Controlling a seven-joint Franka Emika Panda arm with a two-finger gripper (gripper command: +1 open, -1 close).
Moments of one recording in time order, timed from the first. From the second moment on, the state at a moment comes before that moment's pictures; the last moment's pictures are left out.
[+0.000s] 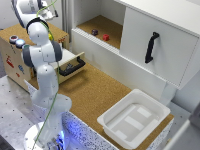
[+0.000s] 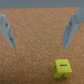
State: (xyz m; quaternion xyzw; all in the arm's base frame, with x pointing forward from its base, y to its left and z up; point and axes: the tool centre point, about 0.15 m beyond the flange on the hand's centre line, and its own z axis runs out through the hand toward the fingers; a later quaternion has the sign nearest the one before) arm 0.305 0.466 0.530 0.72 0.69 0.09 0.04
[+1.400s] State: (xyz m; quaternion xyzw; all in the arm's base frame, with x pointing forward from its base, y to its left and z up) arm 0.375 0.456 0.437 0.68 0.73 0.01 -0.02
